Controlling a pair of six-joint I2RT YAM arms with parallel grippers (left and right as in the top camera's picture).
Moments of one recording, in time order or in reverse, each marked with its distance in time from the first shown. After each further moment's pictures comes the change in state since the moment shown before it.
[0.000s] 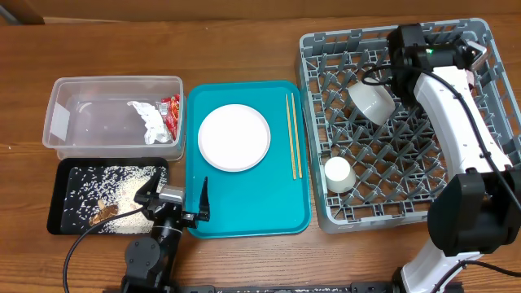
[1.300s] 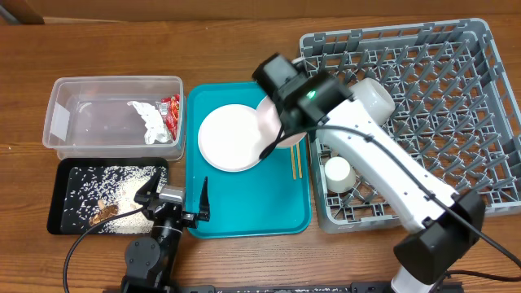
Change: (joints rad) left arm 0.000 0.000 0.000 0.001 0.000 0.000; right arm 0.578 -0.030 0.185 -0.085 -0.521 -0.484
